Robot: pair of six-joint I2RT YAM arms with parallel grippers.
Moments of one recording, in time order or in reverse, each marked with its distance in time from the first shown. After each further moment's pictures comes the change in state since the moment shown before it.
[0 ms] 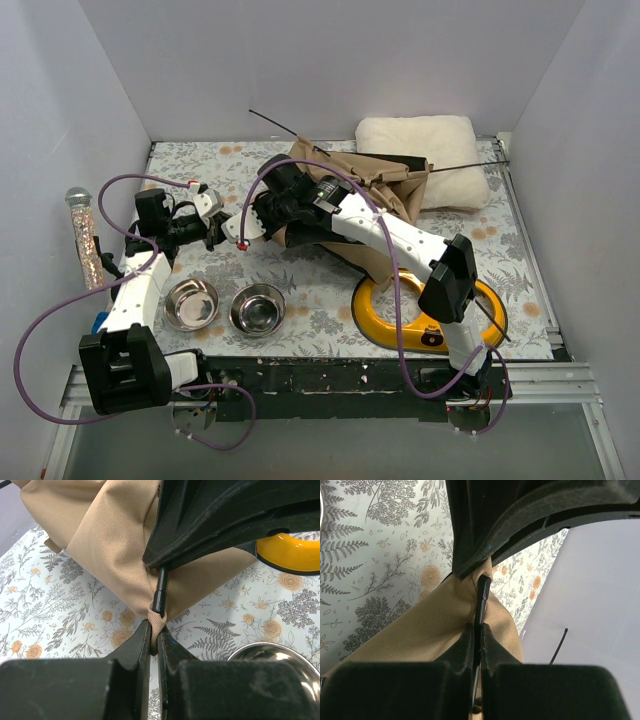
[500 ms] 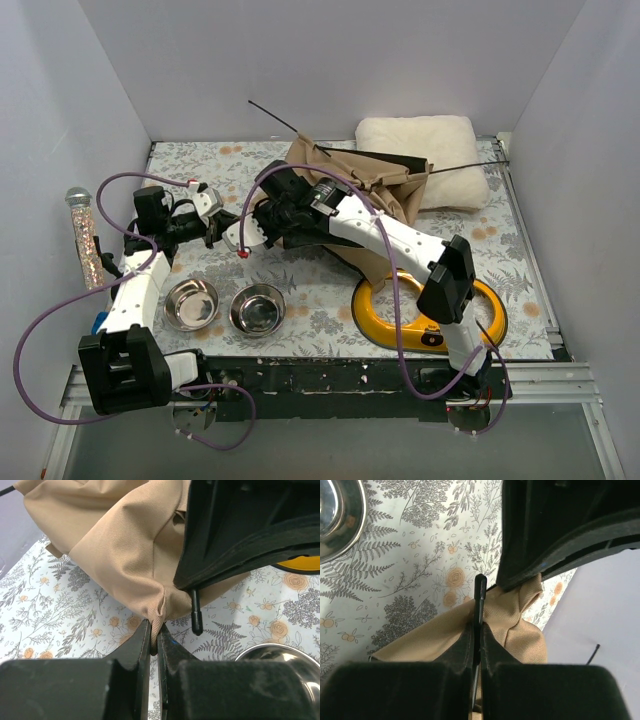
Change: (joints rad) left arm -0.002 0.000 0.019 0.003 0.012 0.018; right arm 0.008 -0.009 -0.014 -0.077 -0.021 -0.013
